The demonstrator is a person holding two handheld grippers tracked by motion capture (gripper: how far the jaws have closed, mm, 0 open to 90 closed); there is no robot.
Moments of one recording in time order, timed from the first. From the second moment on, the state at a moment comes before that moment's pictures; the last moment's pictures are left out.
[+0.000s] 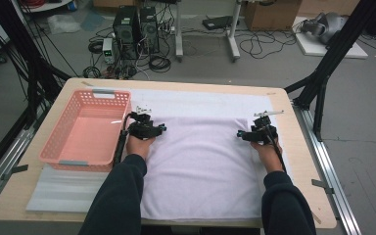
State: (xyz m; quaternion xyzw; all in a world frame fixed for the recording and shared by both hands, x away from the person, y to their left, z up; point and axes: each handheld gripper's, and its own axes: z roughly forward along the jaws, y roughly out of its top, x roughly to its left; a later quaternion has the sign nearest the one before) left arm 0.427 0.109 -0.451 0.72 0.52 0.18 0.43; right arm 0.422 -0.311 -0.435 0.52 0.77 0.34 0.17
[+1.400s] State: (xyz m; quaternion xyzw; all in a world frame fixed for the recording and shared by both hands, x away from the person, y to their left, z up) left arm 0.360 0.120 -0.388 0.67 0.44 0.22 0.56; right arm 0.365 -0.308 -0.382 0.42 0.76 0.44 0.22
